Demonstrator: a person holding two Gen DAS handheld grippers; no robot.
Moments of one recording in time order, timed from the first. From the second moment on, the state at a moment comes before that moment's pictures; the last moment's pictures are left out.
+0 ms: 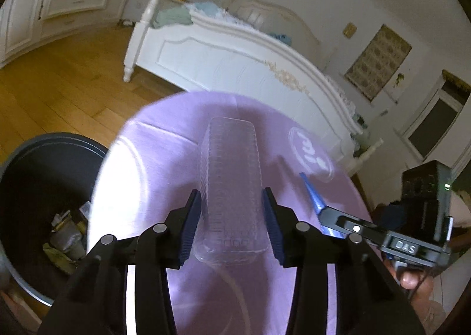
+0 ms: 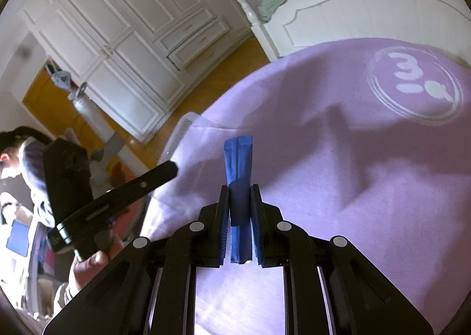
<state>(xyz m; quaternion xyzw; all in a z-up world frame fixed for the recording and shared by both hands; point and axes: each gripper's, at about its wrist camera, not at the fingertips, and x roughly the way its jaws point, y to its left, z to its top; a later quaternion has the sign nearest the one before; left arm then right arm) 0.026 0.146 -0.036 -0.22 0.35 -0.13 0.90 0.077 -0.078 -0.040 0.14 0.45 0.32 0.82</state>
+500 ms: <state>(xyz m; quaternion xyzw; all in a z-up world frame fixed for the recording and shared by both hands) -0.039 0.238 -0.016 -0.18 0.28 0.04 0.94 0.100 0.067 -0.005 0.07 0.45 0.42 0.78</state>
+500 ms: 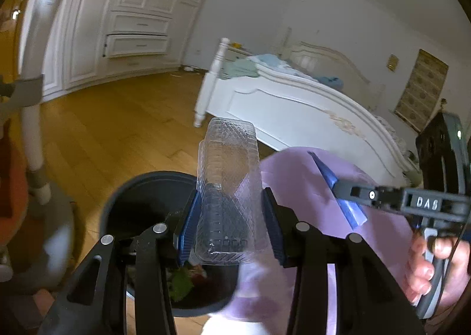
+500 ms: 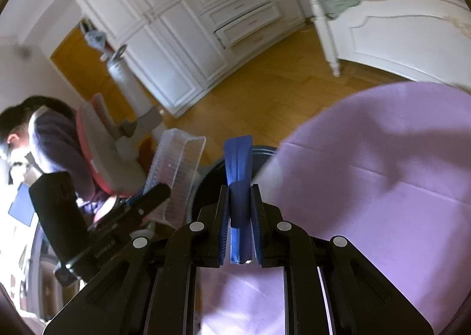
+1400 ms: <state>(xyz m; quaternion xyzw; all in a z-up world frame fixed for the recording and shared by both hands) -0.018 0.285 -0.071 -0.21 0.33 0.07 0.91 0.139 0.195 -0.059 0.02 0.51 0.42 0.75</state>
